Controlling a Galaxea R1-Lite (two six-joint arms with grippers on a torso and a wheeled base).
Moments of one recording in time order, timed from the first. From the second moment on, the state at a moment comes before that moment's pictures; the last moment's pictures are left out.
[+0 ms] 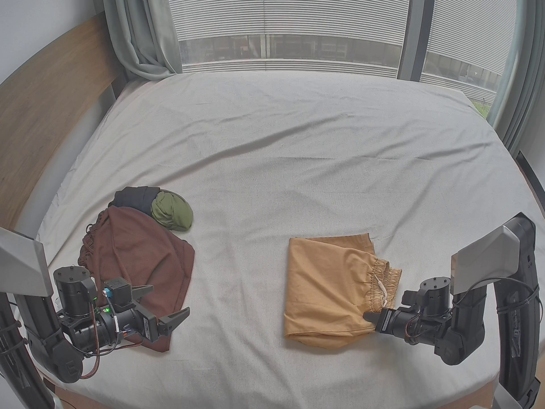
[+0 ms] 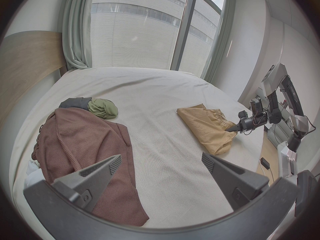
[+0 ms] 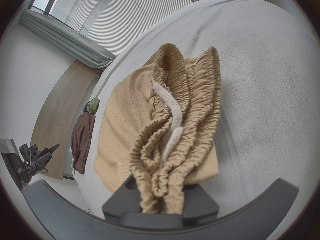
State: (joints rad) left arm -0.16 2.04 -0.06 -1.54 -0.35 0.10; right arm 0.31 2.49 -0.33 -1.54 0.24 0.57
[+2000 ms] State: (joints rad) left arm -0.17 2.02 -0.04 -1.54 -0.35 0.10; right arm 0.48 2.11 -0.76 -1.35 0.34 0.63
